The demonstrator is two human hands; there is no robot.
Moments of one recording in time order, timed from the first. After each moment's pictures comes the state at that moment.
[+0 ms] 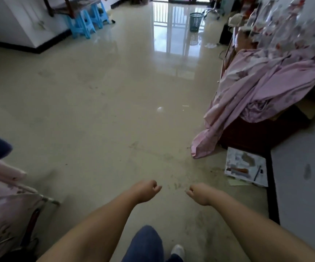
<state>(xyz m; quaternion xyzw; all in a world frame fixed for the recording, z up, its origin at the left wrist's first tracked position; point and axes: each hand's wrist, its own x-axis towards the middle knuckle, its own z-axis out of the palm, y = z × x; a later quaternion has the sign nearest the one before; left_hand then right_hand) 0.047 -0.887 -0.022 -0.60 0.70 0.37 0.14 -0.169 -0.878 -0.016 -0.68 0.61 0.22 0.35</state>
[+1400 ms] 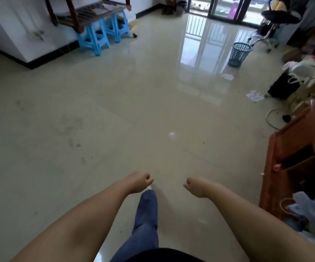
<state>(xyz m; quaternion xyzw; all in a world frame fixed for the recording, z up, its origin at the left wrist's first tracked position) 0.073 -2.015 -0.044 -0.65 0.65 0.38 0.10 -0.155 -2.049 -0.026 -0.73 0.53 0.30 0.31</state>
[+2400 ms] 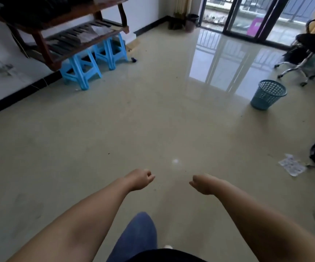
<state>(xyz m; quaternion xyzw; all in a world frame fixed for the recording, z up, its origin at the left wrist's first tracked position) 0.183 -2.897 -0.019 -0.68 0.62 0.39 0.07 -0.054 -2.951 -0.013 -0.76 0.50 0.34 0.24</state>
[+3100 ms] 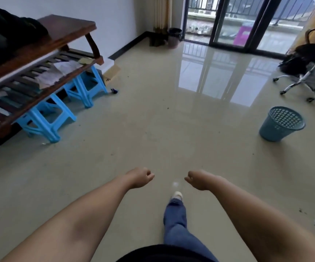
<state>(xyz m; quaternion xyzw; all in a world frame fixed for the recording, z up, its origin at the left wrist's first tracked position) 0.303 -3.506 -0.014 -0.65 0.67 0.35 0.12 0.074 -3.527 -0.008 -0.74 0.55 0.28 0.27</state>
